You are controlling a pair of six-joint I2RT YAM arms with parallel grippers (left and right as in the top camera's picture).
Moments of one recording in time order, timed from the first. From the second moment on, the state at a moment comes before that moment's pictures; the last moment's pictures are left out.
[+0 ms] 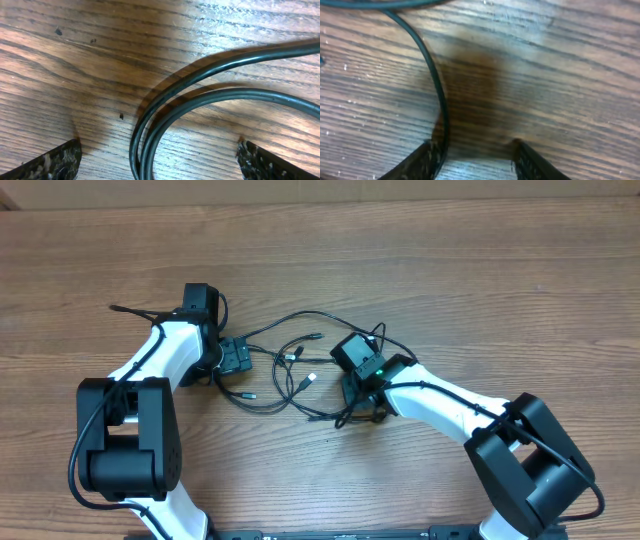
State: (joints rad) left arm -0.03 1.90 1.14 -0.70 -0.04 -0.31; right arm 0.68 1.81 1.02 -0.53 0.13 0.46
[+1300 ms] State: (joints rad) left arm 0.10 1.90 1.14 -0.75 -0.03 -0.42; right arm -0.03 1.75 0.95 -0.59 0.05 0.46
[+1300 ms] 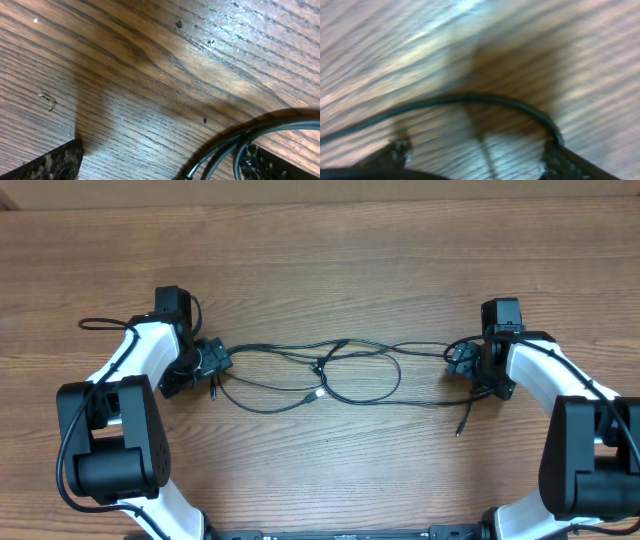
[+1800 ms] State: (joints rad) left arm 0.01 1.90 1.13 -0.69 -0.02 -0.30; right arm 0.13 1.75 0.95 -0.52 -0.42 0.16
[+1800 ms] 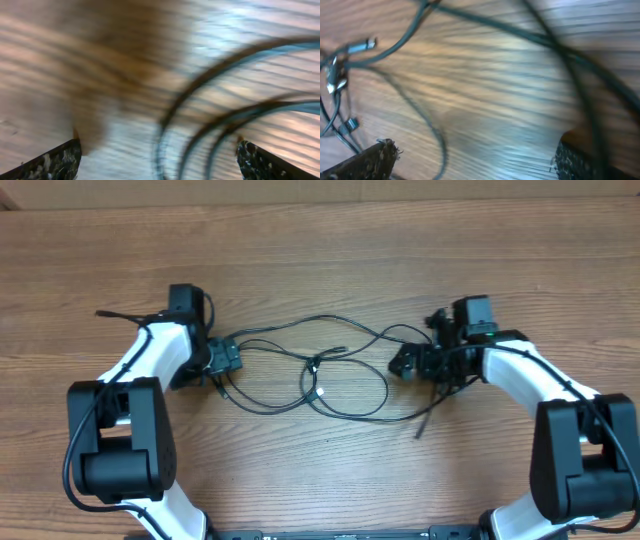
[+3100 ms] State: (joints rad) left arm -0.03 1.90 1.13 -0.66 -0.02 -0.27; right arm 0.48 1.81 1.21 -0.82 -0.31 0.29
